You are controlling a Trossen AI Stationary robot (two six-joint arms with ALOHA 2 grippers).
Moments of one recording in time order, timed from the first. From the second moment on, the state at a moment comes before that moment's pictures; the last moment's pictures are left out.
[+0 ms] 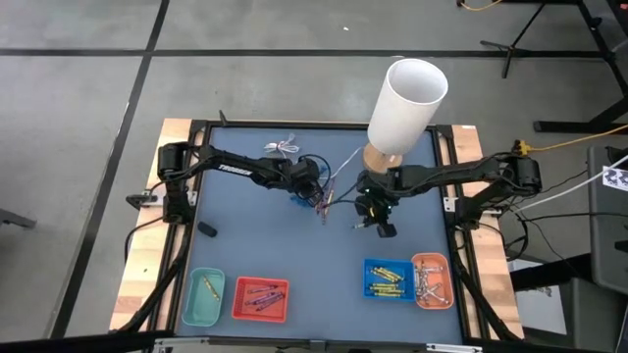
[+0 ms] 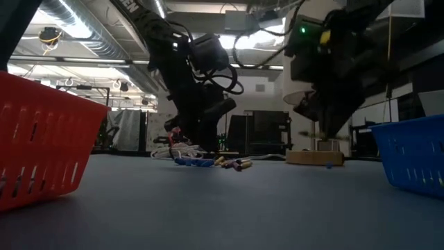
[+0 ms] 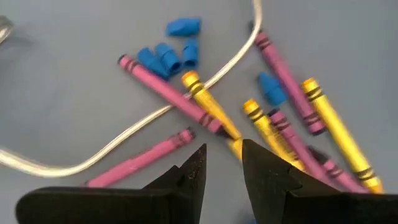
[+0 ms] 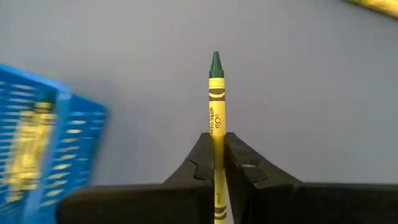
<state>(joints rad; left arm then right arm) 0.21 1.89 1.11 -0.25 -0.22 -0.55 -0.10 1.50 0.85 -0.55 -0.40 -0.28</state>
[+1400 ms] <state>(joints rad) 0.17 1.89 1.11 -0.22 -0.26 -0.60 0.47 1.49 0.99 -0.73 -0.30 0.20</state>
